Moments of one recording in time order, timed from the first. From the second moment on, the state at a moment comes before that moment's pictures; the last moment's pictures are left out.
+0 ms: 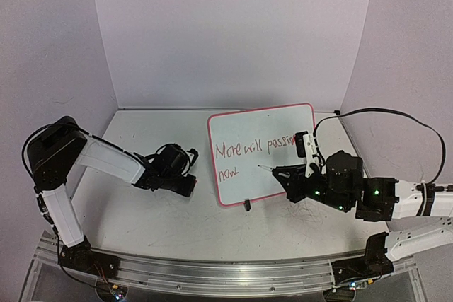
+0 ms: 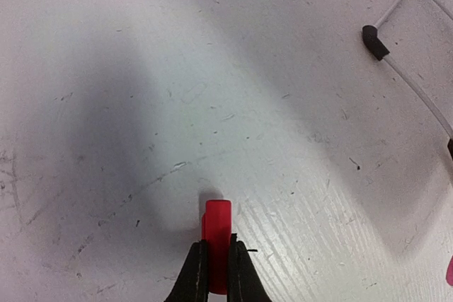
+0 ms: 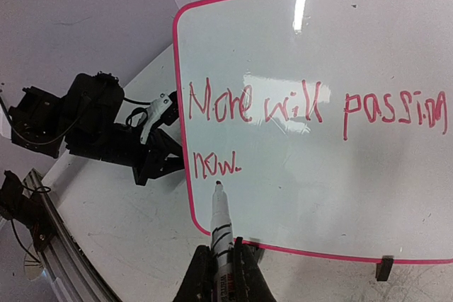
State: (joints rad) left arm -0.81 1.80 0.86 0.06 -0.10 -0.33; right arm 1.10 0.98 0.60 0.03 0.33 0.47
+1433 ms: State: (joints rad) left arm -1.03 0.99 0.69 -0.19 0.33 -0.01; right arm 1.04 1.39 1.00 -0.13 -0.51 0.33
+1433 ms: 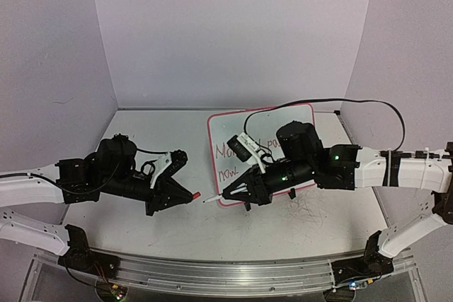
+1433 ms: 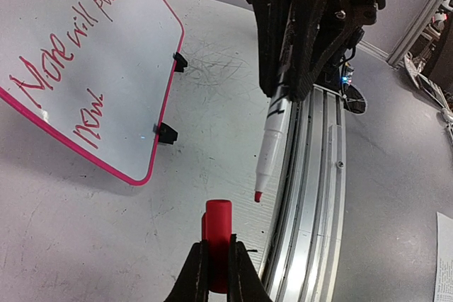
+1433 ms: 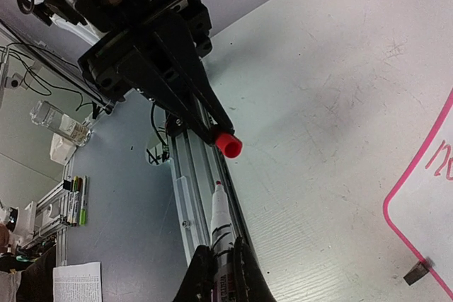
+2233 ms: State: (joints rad) left arm -1.04 0.99 0.69 -0.19 0.37 0.01; right arm 1.02 1.41 1.01 -0.12 -0.47 0.33
